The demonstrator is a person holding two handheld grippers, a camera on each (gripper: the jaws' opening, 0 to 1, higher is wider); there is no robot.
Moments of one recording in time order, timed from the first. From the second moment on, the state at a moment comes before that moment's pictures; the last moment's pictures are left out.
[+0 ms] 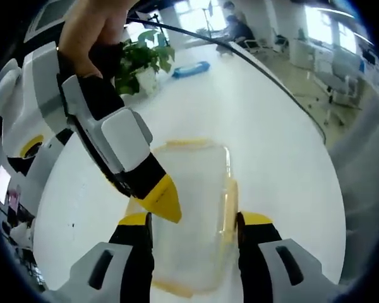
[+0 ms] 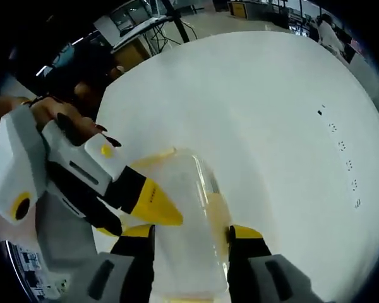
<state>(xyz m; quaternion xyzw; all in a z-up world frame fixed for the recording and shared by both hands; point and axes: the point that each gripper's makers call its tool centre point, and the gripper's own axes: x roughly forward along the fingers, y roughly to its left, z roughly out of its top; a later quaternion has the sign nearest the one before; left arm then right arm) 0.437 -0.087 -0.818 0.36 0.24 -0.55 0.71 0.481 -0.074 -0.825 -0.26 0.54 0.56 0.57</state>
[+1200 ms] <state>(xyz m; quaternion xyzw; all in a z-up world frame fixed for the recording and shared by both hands) 0.439 -0.089 -0.820 0.36 0.25 -0.55 0.71 0.476 -0.073 -0.829 -0.25 0.57 0.57 0.53</state>
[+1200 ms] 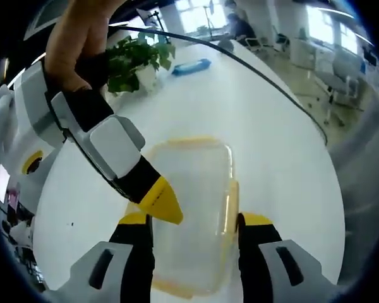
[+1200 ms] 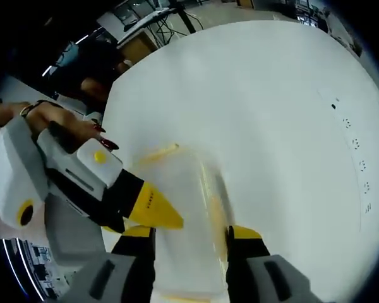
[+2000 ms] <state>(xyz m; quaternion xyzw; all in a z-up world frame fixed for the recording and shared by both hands) 0.445 -0.094 -0.822 0.37 0.20 -0.51 0.75 0.476 -0.076 -0.830 -0.25 0.56 0.57 0.55</state>
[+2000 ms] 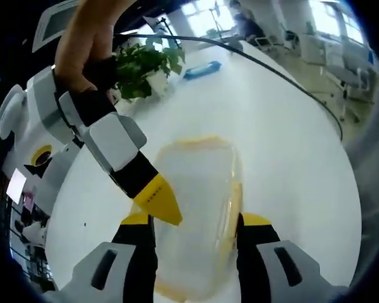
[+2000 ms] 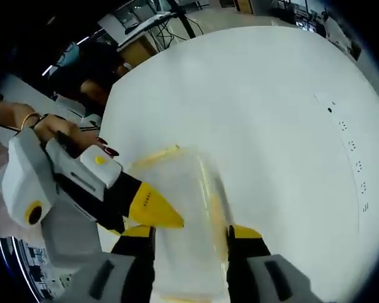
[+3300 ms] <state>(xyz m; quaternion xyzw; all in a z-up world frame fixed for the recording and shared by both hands) 0.439 -0.093 -0.820 0.35 0.22 -0.52 0.74 0.479 -0.072 -0.822 -0.27 0.49 0.57 0.60</state>
